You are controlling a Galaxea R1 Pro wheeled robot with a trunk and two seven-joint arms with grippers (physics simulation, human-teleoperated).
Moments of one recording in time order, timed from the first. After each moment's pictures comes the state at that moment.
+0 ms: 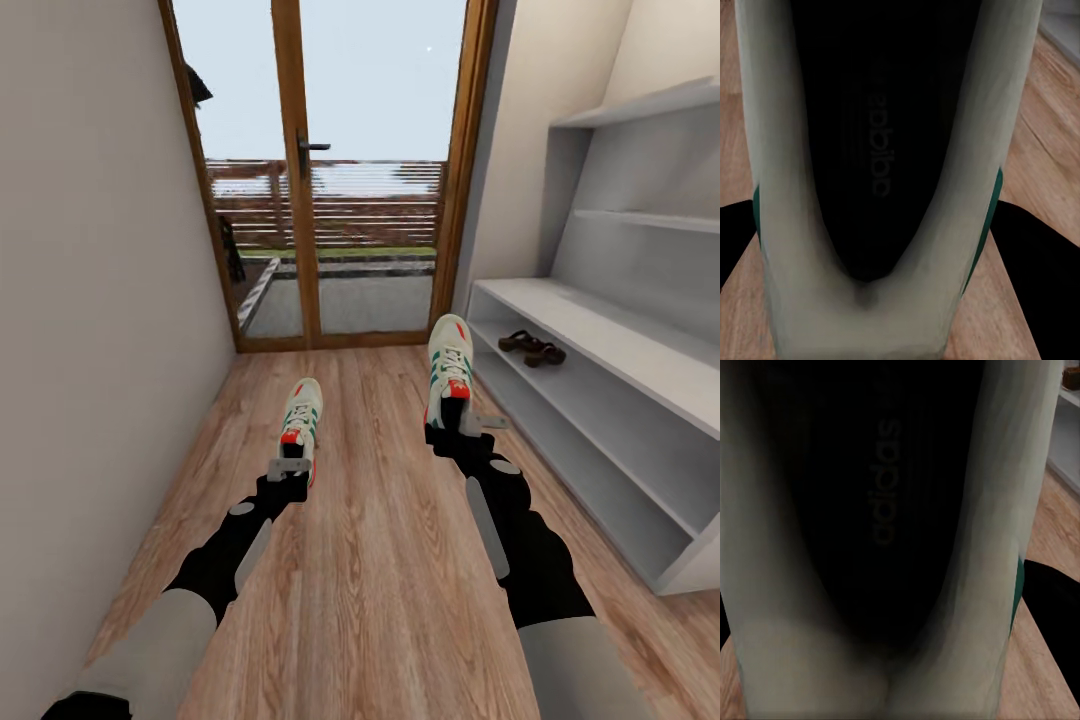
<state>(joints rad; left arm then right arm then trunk) -0.73 -0.08 -0.09 -0.67 0.10 0.12 -0.03 -0.62 0.11 0.06 -1.32 -0.10 0.54 -0.17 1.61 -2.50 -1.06</state>
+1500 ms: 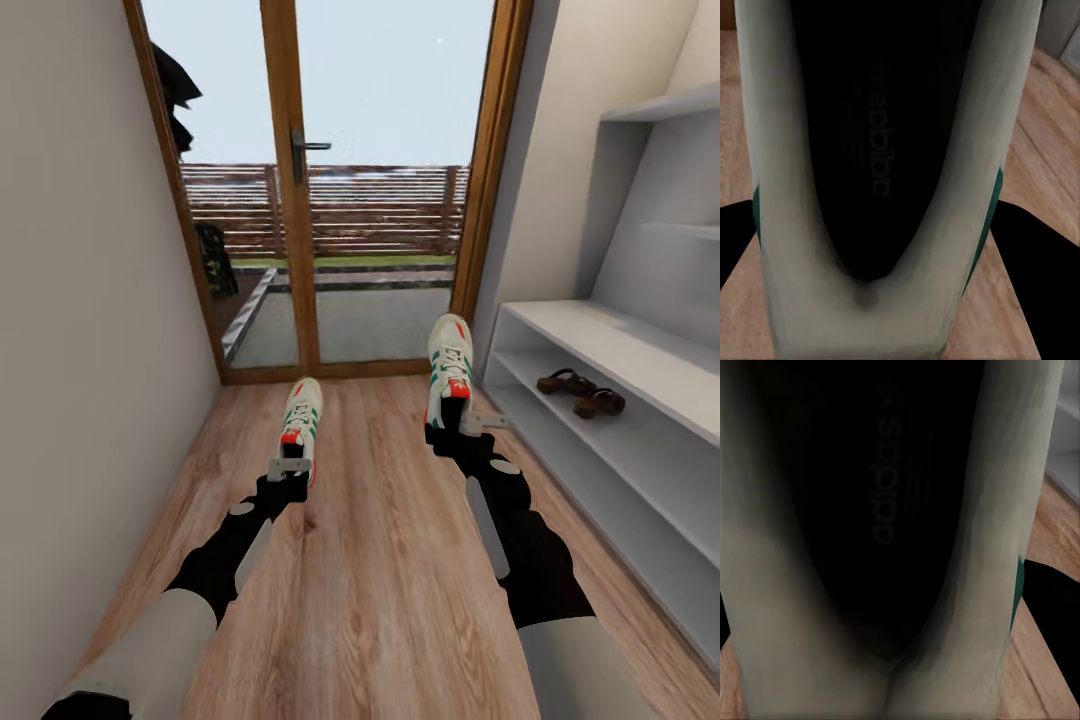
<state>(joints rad) -0.73 -0.08 -0.09 -0.67 0.10 0.12 -0.03 -0.62 0.11 0.06 -1.32 -0.10 0.54 -0.17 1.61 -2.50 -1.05</state>
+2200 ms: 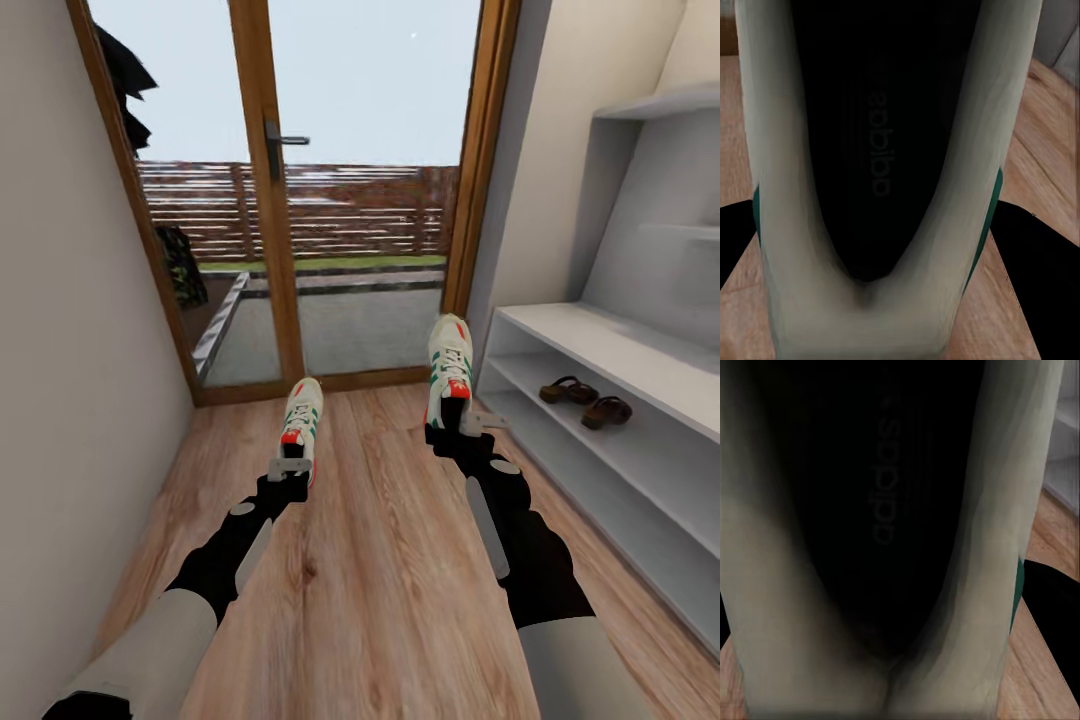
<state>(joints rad) -0.73 -0.09 -0.09 -0.67 0.10 0.12 -0.03 -0.62 0.11 0.06 -1.32 -0.10 0.54 -0.17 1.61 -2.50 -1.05</state>
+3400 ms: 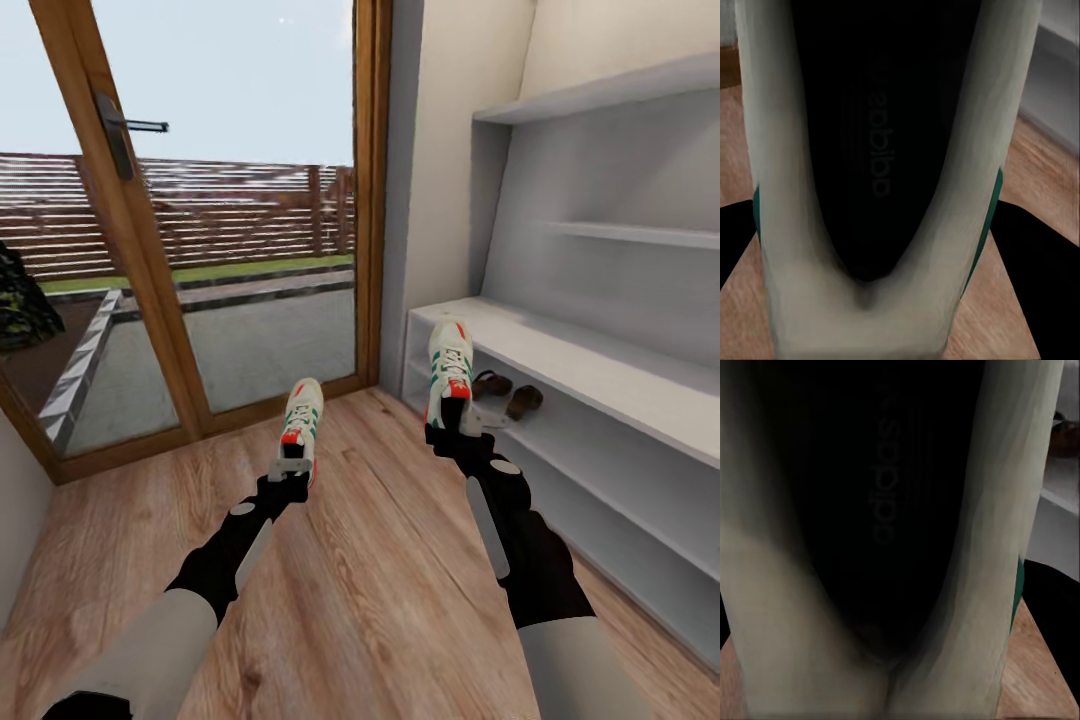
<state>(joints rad) -0.73 -0.09 -0.09 -0.67 0.10 0.12 -0.03 -0.62 0.11 0.06 -1.32 -0.10 0.54 -0.17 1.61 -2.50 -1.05</state>
